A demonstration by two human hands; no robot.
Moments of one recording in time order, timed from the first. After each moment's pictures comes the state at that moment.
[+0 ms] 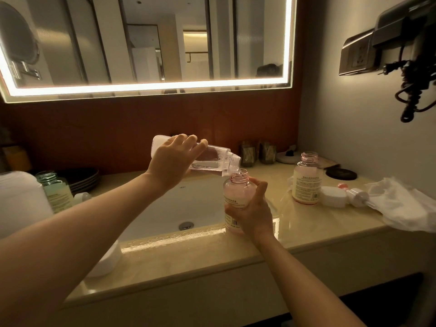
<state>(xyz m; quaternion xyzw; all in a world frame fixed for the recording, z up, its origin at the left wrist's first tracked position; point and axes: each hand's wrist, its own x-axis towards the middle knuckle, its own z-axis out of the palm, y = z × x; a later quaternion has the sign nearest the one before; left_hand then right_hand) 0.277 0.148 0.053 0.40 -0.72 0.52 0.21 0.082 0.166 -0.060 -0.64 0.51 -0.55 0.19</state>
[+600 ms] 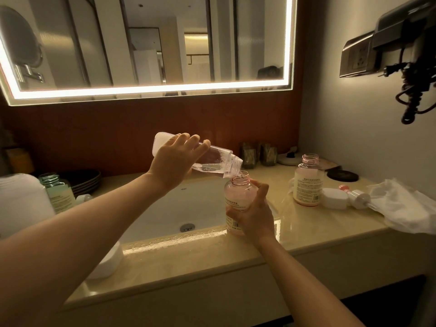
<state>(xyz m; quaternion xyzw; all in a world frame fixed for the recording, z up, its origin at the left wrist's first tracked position) 0.272 0.156 0.061 0.41 -0.72 0.52 0.19 0.081 0.164 -0.062 -0.65 0.51 -0.54 0.17</state>
